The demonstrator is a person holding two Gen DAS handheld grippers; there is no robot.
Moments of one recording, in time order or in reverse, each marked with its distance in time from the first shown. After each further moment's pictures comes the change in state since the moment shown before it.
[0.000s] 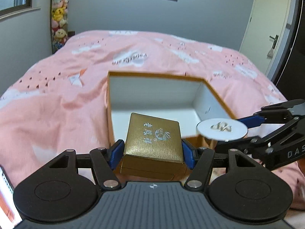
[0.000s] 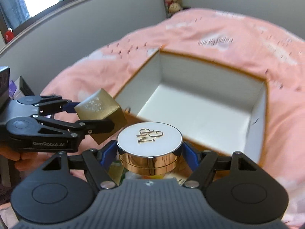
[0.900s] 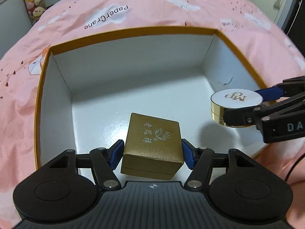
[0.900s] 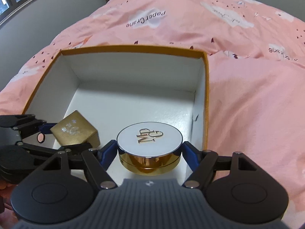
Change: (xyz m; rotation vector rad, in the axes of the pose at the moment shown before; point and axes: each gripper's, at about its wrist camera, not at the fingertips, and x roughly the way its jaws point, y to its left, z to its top) left arm 0.162 -0.028 0.027 0.144 0.334 0.057; right arm 0.073 -0.128 0.025 0.238 0.129 -0.219
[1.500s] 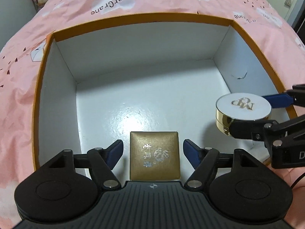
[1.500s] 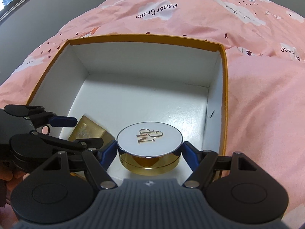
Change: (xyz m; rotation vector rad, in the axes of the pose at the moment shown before) left arm 0.014 0.009 0.009 -0.056 0.075 0.011; right arm 0.011 0.014 0.001 -0.031 0.038 0.025
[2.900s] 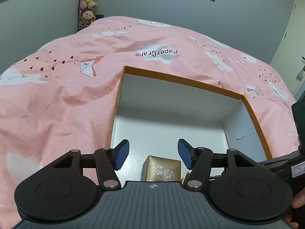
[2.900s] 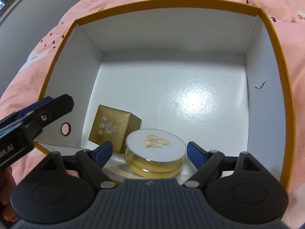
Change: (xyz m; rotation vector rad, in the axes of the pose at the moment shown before) left arm -0.073 0.046 -0.038 -0.295 -0.347 0.004; right arm 0.041 0.044 0.004 0.118 0.151 0.097
